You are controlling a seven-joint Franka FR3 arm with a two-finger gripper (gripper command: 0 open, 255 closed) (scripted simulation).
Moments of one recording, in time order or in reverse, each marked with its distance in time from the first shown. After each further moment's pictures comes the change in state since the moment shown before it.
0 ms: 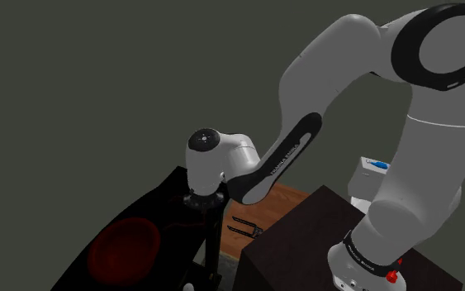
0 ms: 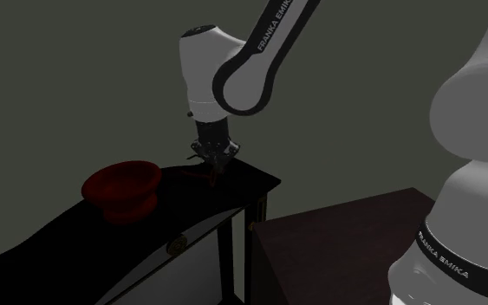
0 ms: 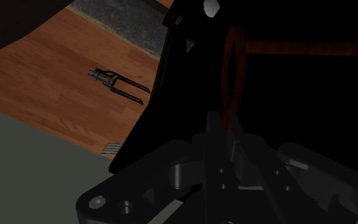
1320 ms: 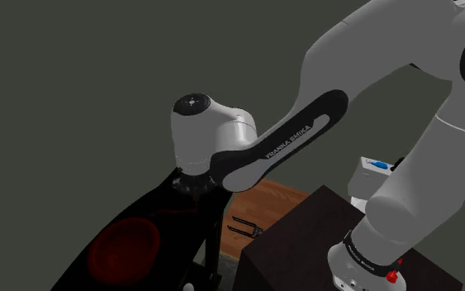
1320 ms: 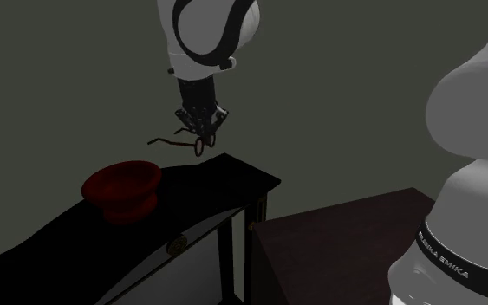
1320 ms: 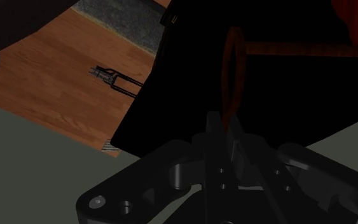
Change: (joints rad) arm -0.084 -0.208 0.172 0.066 0.349 -0.170 -0.232
